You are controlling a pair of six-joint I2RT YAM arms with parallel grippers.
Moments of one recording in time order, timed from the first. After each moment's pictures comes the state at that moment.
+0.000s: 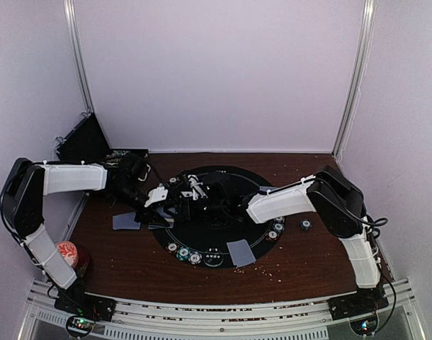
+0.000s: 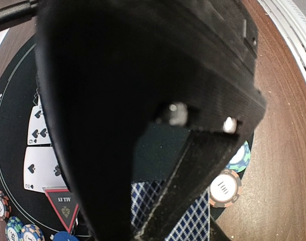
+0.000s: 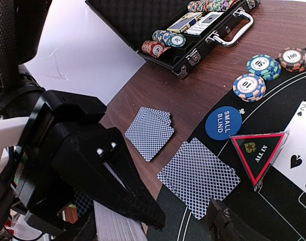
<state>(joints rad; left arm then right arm) -0.43 1.66 1.05 -0.56 0.67 1.12 0.96 2.24 1.49 0.42 -0.26 0.60</state>
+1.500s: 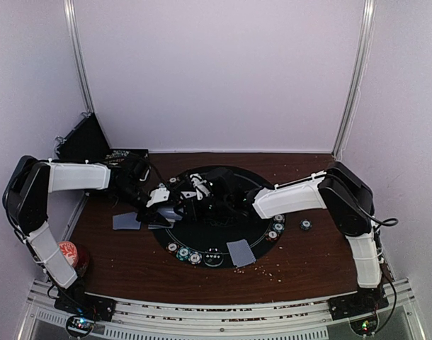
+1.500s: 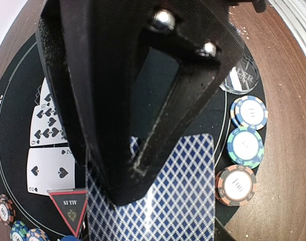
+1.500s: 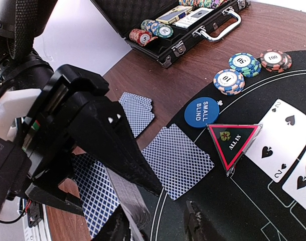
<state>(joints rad) -0.43 1.71 1.07 -0.54 0.65 1.16 0.94 2.17 1.46 0.27 -0.23 0.44</state>
